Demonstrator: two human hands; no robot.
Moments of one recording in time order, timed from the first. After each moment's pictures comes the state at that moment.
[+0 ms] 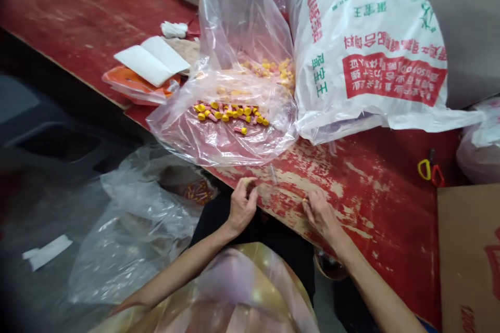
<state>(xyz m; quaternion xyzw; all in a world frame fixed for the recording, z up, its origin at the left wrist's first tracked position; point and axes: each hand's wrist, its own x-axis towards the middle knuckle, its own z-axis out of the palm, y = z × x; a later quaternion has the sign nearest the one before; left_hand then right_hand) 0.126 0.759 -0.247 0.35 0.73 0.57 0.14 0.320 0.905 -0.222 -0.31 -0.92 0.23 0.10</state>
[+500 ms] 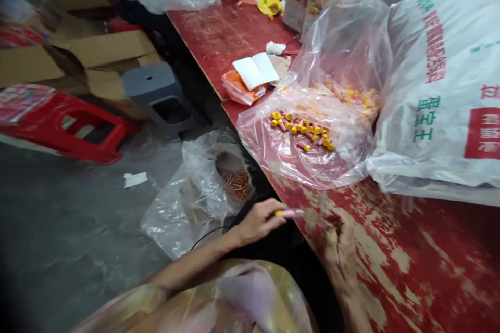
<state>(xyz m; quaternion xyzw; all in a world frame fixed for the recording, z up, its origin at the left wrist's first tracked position) 0.086 0.683 -0.241 0.44 0.69 0.53 0.21 0.241 0.844 -0.213 -0.37 -0.83 0.38 0.18</state>
